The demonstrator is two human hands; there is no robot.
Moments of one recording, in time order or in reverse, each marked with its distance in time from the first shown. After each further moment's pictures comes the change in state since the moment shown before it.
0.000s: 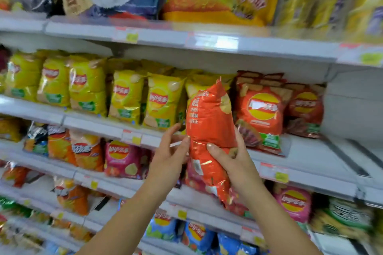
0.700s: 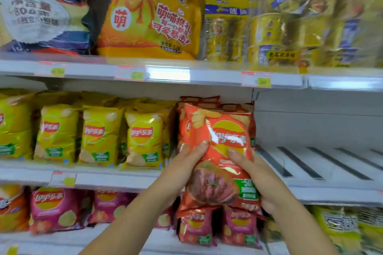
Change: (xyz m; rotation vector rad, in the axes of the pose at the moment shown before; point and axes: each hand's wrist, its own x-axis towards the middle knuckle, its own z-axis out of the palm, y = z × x) left_hand 0.020 0.039 0.141 0.048 -0.410 -0.201; right_hand -0.023 -0.051 -0.154 0.042 0.154 0.121
